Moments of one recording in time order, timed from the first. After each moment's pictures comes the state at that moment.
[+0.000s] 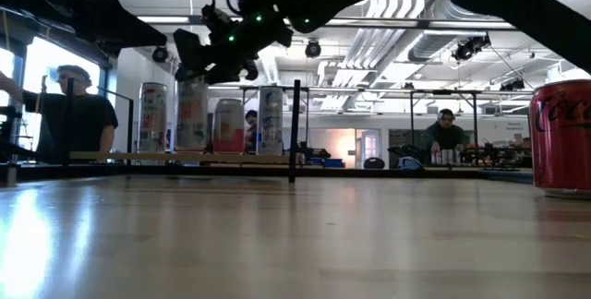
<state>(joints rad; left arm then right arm) -0.32 0.50 0.27 -0.04 -0.59 -0.12 -0.20 2.39 2.10 -0.02 0.29 0.02</state>
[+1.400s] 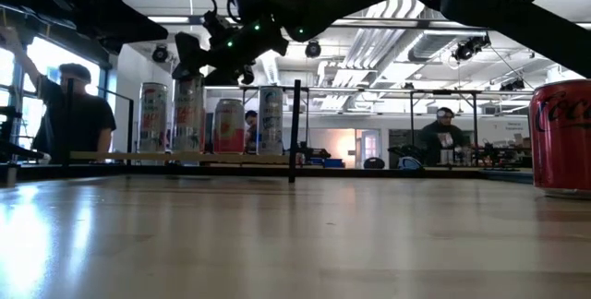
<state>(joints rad) -0.32 0.50 0.27 0.00 -0.59 -0.11 -0.24 2.47 2.21 -0.01 0.21 0.03</state>
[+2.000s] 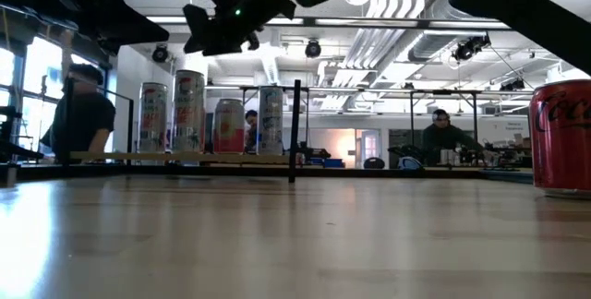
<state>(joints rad) -0.32 0.50 0.27 0.00 -0.64 -0.15 -0.23 2.40 2.32 -0.22 0.24 -0.14</state>
